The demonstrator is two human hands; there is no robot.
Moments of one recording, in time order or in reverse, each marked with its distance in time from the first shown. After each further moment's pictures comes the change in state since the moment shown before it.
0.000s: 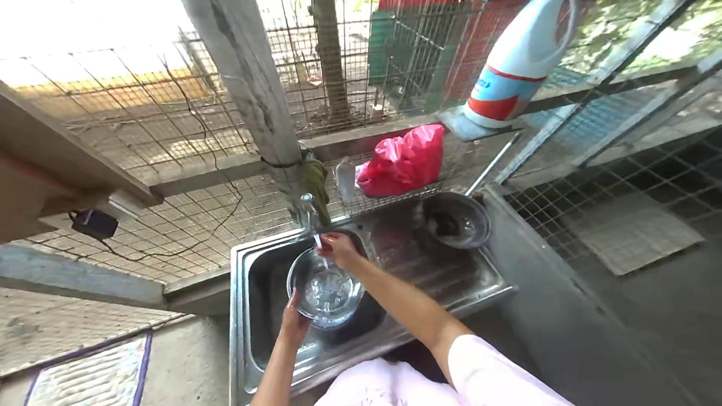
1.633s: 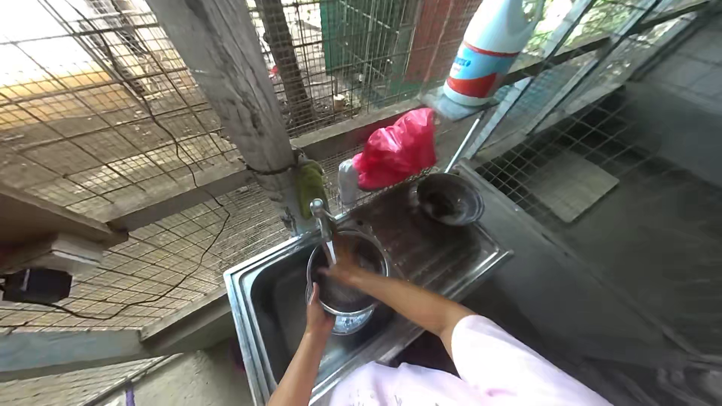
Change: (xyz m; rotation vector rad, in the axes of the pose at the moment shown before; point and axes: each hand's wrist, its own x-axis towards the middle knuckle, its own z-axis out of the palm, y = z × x) left_hand 0.030 0.012 0.017 -0.147 -0.220 -0.060; right_hand 0.029 0.078 0.002 -1.330 0.034 -0.390
